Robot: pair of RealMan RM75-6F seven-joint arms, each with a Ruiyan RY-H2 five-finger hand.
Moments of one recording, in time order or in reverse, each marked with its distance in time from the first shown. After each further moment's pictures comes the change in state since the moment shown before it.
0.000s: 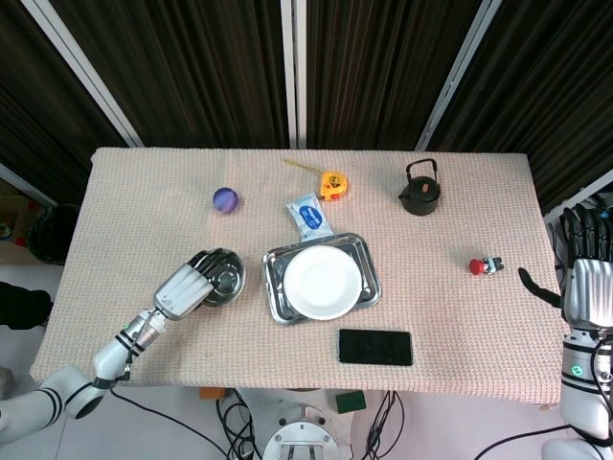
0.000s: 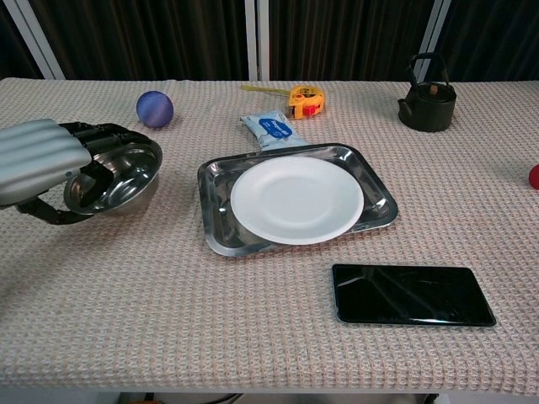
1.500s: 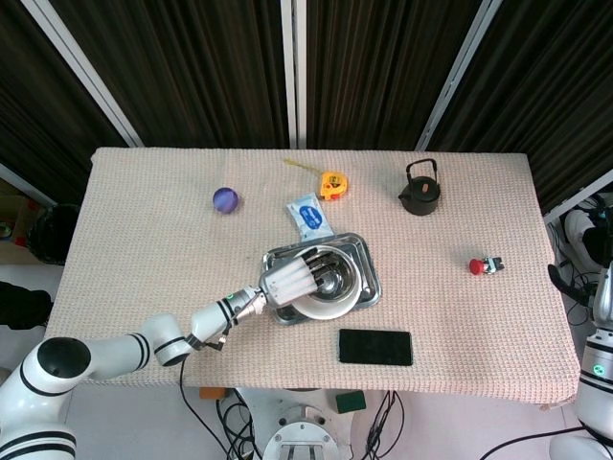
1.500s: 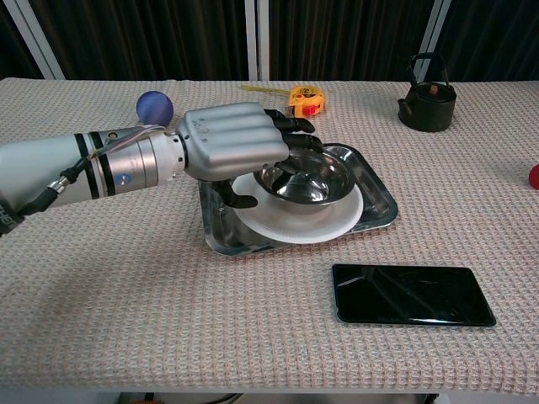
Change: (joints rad) left arm -0.442 -0.177 -0.094 -0.023 -0.036 -0.296 0.129; right arm -0.037 0.008 0.060 0.036 0.084 -0.002 0.048
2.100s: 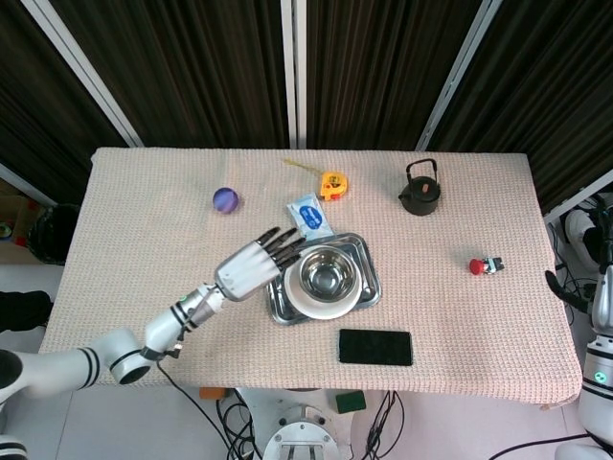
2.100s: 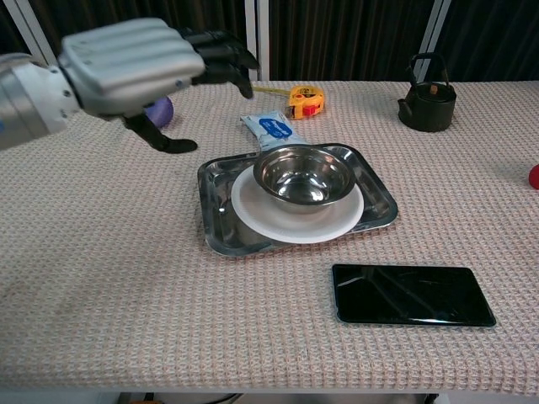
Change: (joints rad) left arm 0.198 0.292 0.004 -0.339 -0.092 0.258 0.048; right arm -0.020 0.015 -0.047 0.012 -0.060 -0.003 0.016
